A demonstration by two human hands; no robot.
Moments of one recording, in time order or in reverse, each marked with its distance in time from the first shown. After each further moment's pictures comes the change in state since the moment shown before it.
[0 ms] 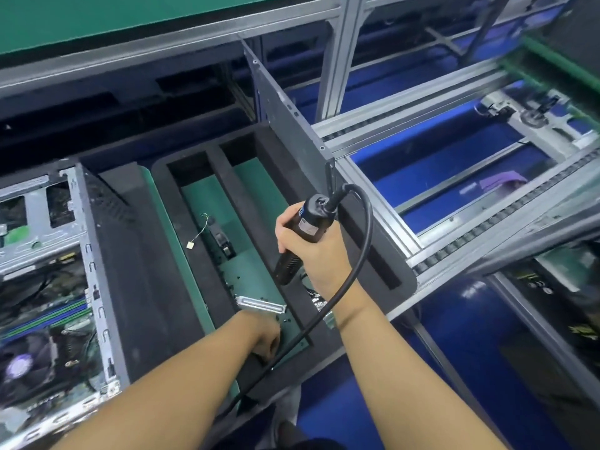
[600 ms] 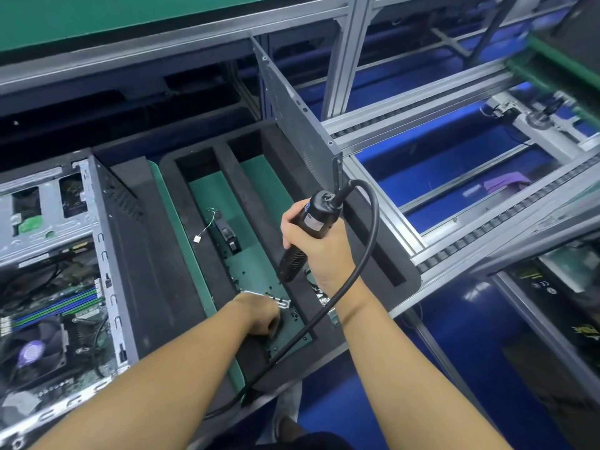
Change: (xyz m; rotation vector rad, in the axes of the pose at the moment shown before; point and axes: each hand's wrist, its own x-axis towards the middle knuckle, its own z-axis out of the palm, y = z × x) left_hand -0.014 -0.018 -0.005 -0.024 0.211 -0.036; right_hand 0.002 0.017 0.008 0.079 -0.029 -0.098
